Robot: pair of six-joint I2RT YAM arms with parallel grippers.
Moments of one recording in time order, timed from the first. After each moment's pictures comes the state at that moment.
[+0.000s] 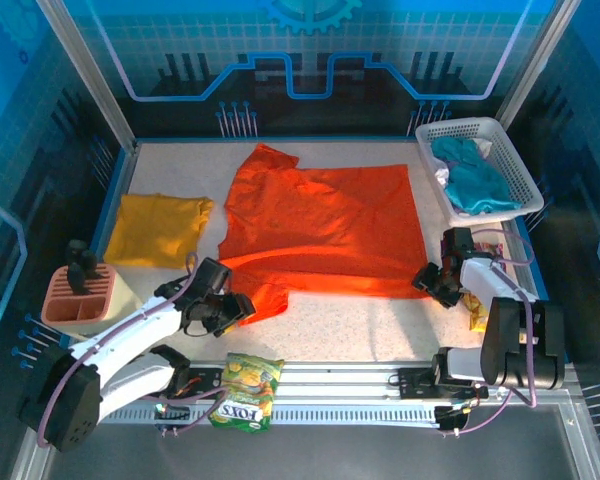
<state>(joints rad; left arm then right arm) -0.46 1.01 0.44 -0.62 0.28 -1.03 -0.11 1.33 0.61 -0.66 -0.12 0.53</state>
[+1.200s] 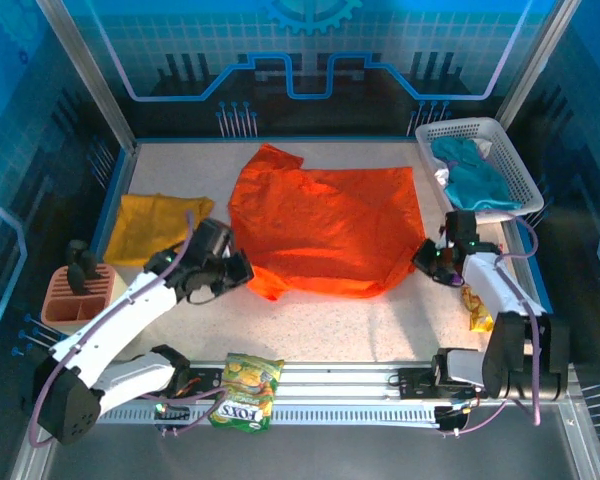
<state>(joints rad) -0.46 1.06 0.90 -0.79 0.17 -0.90 -0.08 1.23 0.76 -0.60 -0.27 0.58</state>
